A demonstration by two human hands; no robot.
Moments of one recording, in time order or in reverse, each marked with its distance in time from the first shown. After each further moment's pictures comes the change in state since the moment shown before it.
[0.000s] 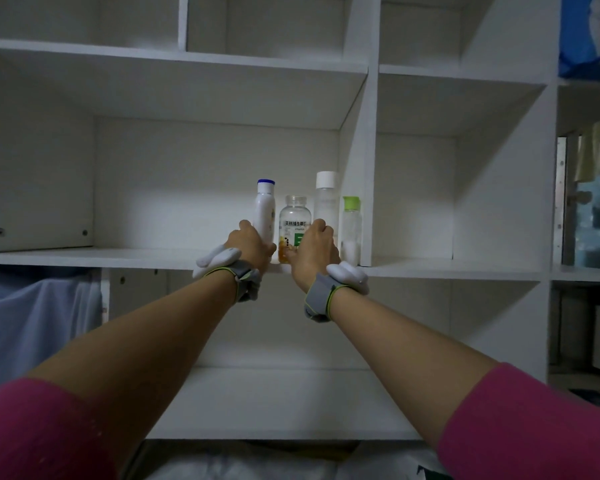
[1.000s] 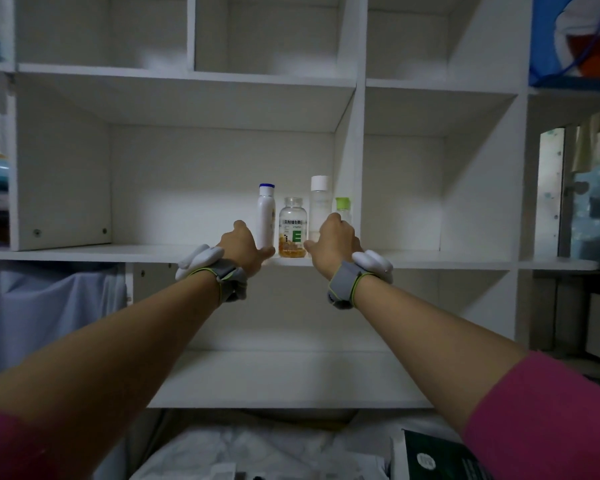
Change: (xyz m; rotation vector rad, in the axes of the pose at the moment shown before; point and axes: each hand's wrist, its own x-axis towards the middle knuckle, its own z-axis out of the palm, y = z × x) left_hand -0.063 -0.001 -0.059 -0.026 -0.118 0.046; right_hand -0.030 0.009 -0.091 0.072 -0.133 0.020
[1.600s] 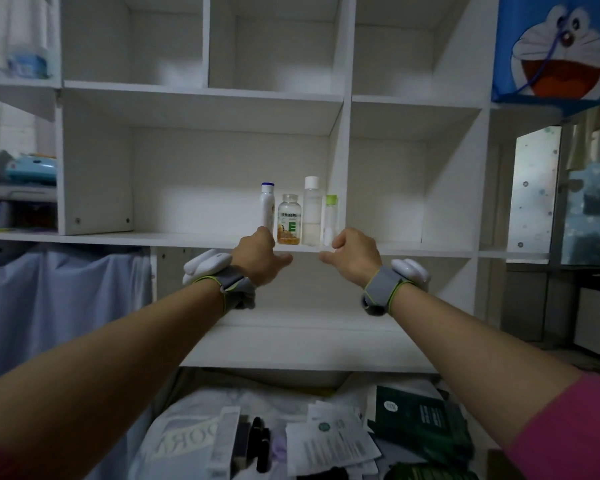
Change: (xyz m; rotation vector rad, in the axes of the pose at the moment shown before) left_hand -0.121 0.041 -0.039 0.033 -0.075 0.111; right_hand -0.077 0.037 -0.085 0.125 -0.205 -0.031
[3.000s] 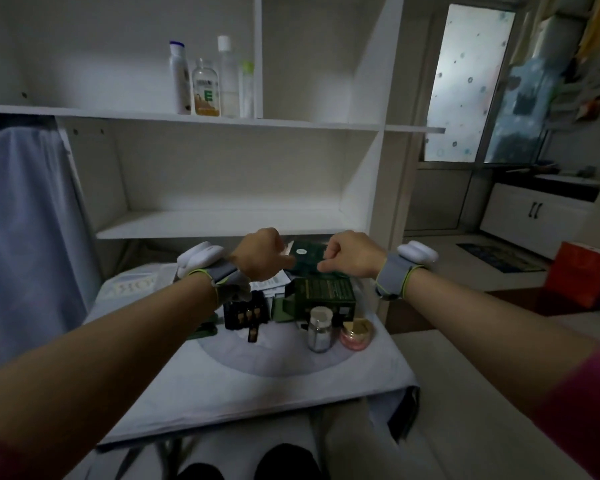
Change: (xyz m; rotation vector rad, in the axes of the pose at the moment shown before) left_hand -0.211 0.067 0.124 -0.051 -0.481 0.055; right_hand -0.209 0.158 -0.072 -0.266 -0.540 0.114
